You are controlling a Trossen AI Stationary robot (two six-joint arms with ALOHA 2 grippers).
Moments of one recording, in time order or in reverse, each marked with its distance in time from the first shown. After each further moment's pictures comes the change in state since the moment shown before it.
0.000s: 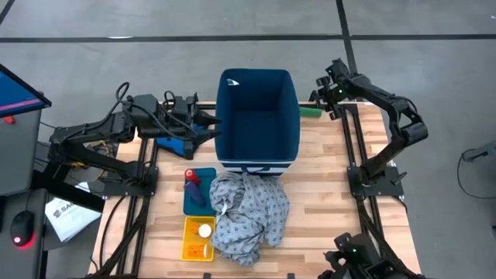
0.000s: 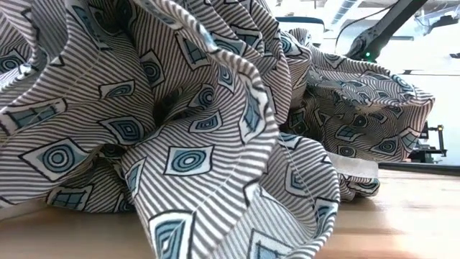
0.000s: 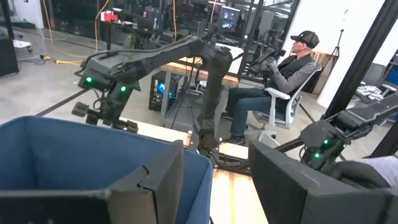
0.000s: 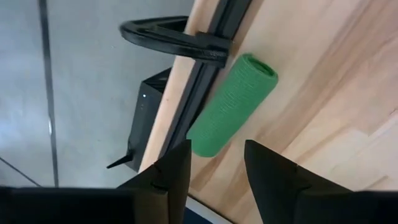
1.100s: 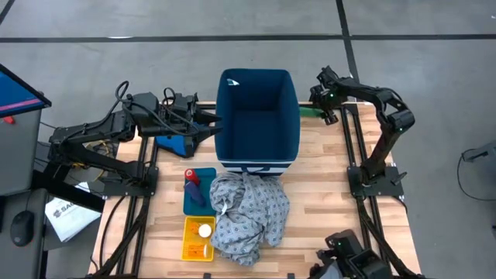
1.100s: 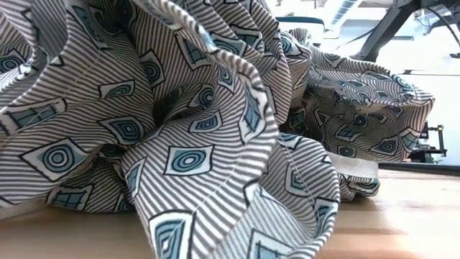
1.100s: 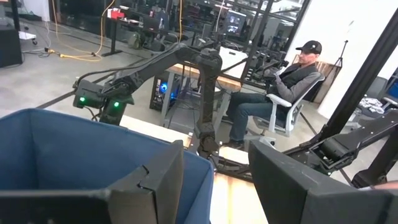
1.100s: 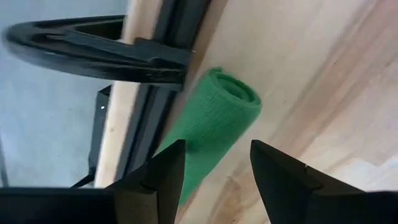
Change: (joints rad) left arm 0.018 0.000 -0.001 0.006 -0.001 -0.053; right arm 0.014 0.190 0.000 0.035 -0.003 0.014
